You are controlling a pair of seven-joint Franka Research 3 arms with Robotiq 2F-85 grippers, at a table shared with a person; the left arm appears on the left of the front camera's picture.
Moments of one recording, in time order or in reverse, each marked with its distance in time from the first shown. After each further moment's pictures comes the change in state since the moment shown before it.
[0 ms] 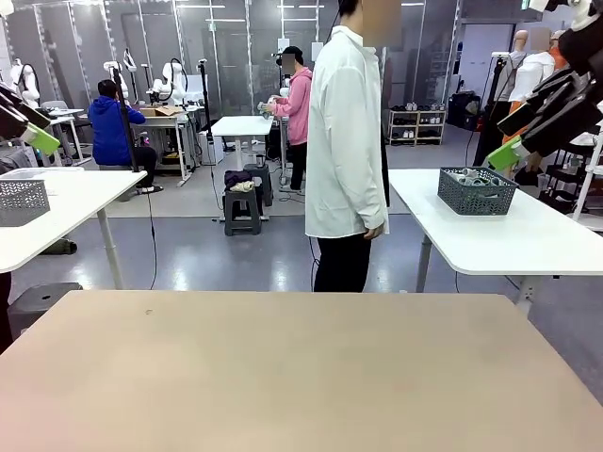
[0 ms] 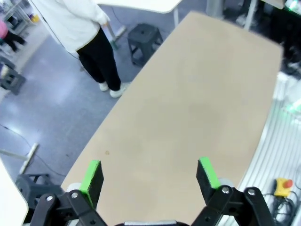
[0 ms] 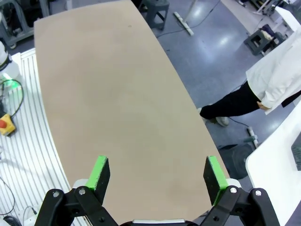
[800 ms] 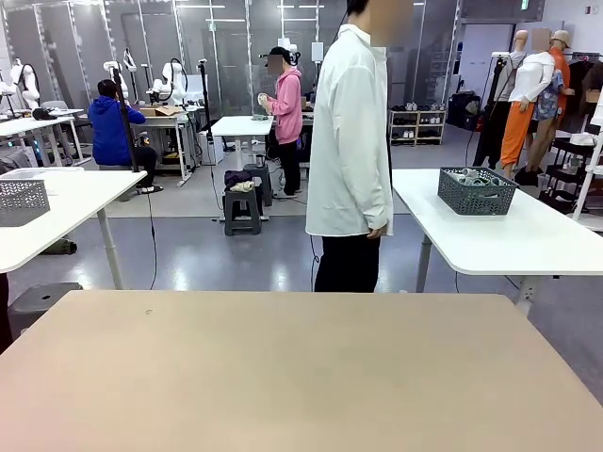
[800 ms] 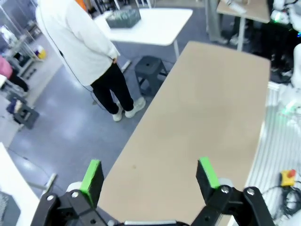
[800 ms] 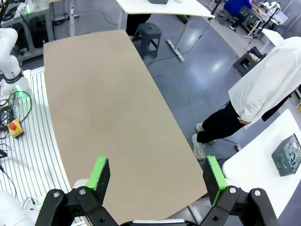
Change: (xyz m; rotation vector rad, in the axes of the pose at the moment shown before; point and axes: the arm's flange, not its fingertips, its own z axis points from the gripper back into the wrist) left arm -0.009 0.063 0.133 0.005 -0.186 -0.101; right arm -0.026 -0.062 0.149 -0.016 -0.148 0.001
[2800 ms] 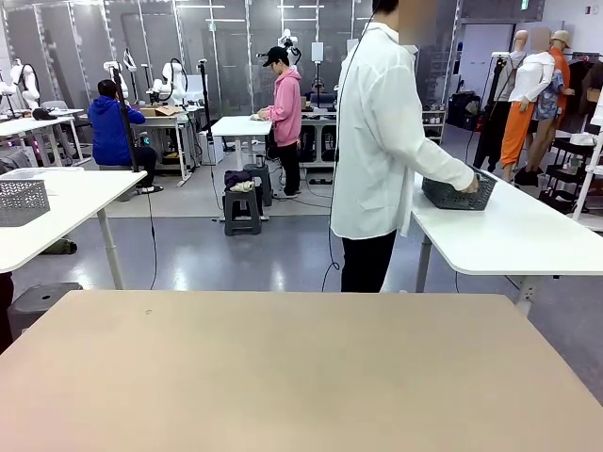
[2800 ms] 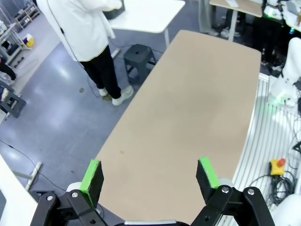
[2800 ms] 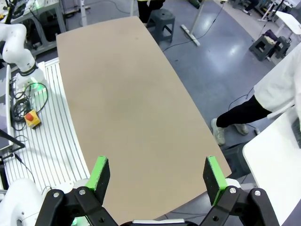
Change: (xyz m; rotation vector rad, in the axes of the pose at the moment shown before) left arm -0.031 0.008 0.002 -0.077 0.069 0.057; right arm -0.014 0.005 0.004 0.086 0.084 -0.070
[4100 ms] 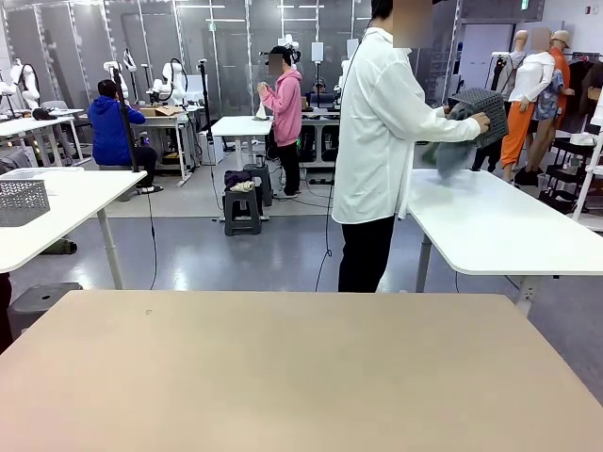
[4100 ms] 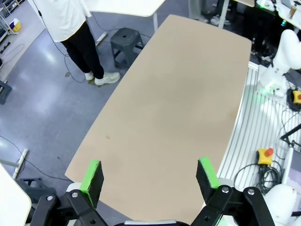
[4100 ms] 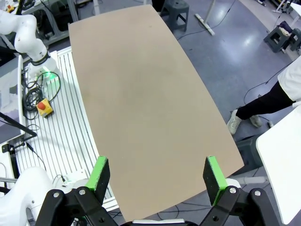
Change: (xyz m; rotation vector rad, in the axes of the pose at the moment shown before) left arm -0.003 0.000 -0.003 -0.062 0.078 0.043; right arm -0.003 -0.002 -0.001 0.074 0.063 -0.017
